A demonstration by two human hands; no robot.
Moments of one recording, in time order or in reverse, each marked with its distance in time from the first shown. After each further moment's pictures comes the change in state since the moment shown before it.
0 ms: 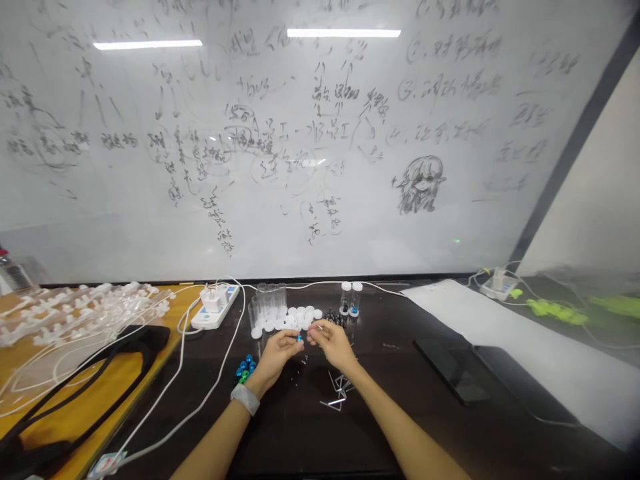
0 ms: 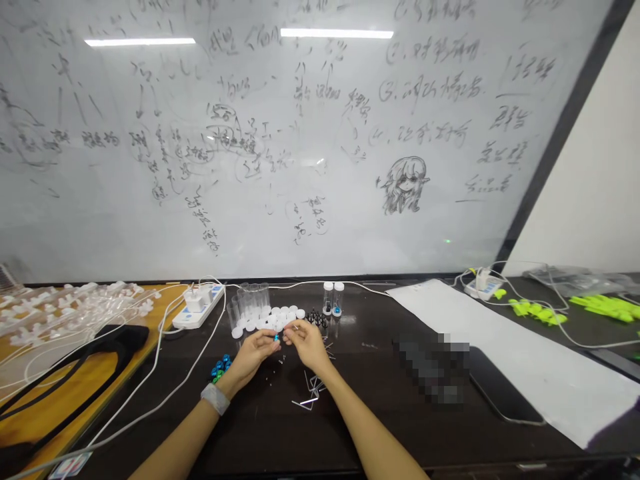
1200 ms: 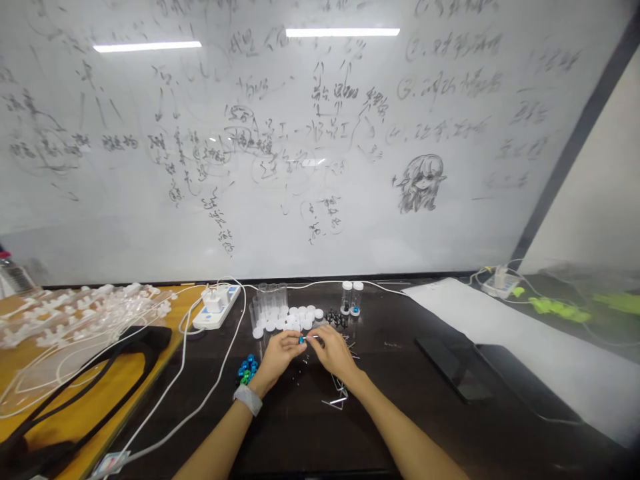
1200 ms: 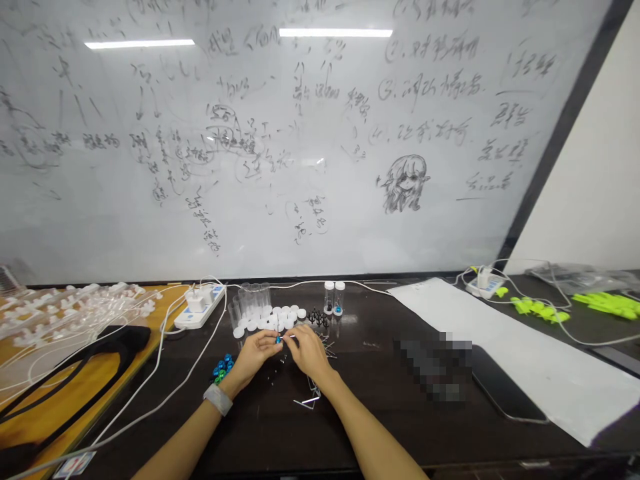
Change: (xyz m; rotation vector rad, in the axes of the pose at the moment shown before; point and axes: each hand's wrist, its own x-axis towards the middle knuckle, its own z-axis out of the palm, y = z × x) left_hand 0.001 -0.001 0.001 0.143 -0.003 0.070; right_hand -0.013 -0.003 -0.001 -0.821 -0.026 -0.301
